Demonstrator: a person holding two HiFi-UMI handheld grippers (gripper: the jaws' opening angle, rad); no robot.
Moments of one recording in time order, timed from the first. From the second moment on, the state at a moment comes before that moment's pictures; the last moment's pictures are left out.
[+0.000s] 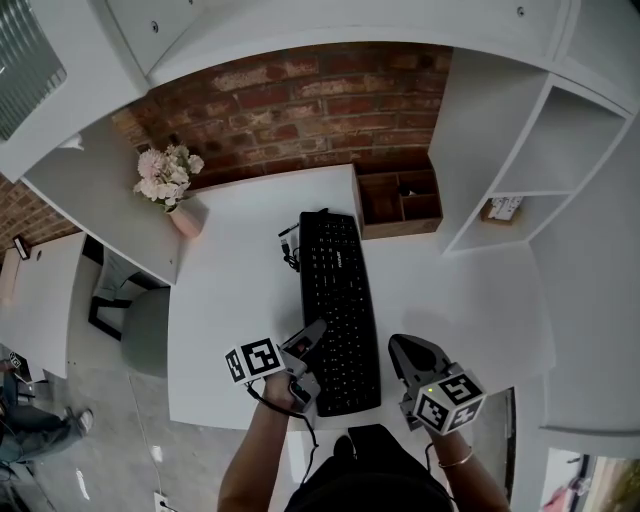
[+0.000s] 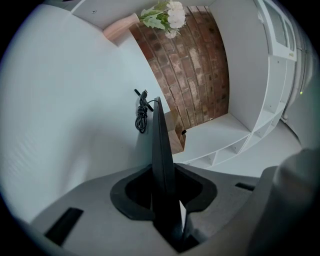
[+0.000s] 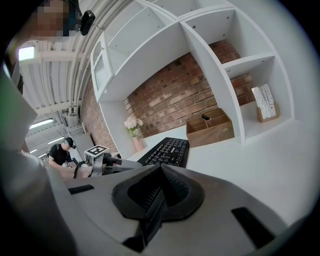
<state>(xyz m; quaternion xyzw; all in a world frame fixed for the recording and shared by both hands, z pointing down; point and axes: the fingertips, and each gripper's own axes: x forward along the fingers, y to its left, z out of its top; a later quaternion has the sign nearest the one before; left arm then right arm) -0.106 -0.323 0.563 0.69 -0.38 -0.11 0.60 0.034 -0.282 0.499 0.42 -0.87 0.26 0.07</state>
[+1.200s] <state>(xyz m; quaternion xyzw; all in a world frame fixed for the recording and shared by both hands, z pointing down) -0.124 -0.343 0.579 0.71 -0.50 0.05 0.49 -0.005 -0.302 0.512 0.40 -0.88 0.23 0.11</state>
